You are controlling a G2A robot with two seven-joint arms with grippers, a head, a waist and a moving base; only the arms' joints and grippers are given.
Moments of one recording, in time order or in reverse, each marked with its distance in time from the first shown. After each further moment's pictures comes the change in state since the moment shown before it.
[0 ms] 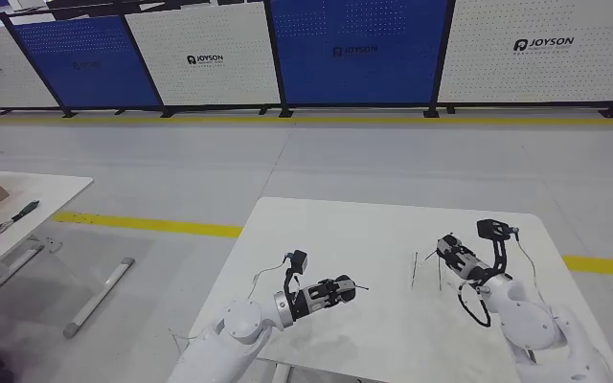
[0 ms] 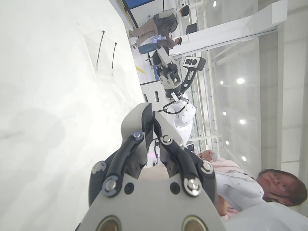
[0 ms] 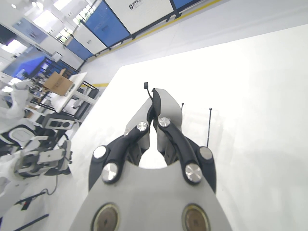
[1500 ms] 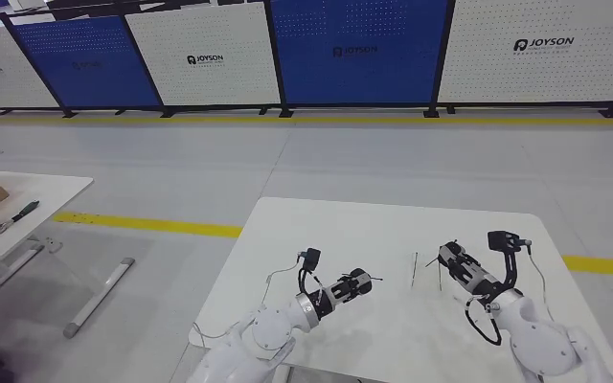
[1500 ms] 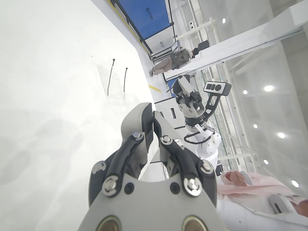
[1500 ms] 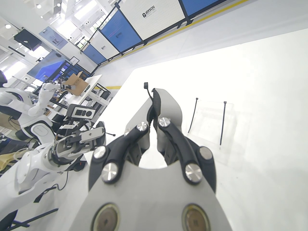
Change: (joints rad) left arm -0.049 -0.035 0.151 -0.035 0.223 0.062 0.345; right arm -0.117 0.013 0.054 -0.134 0.014 -0.035 0.004
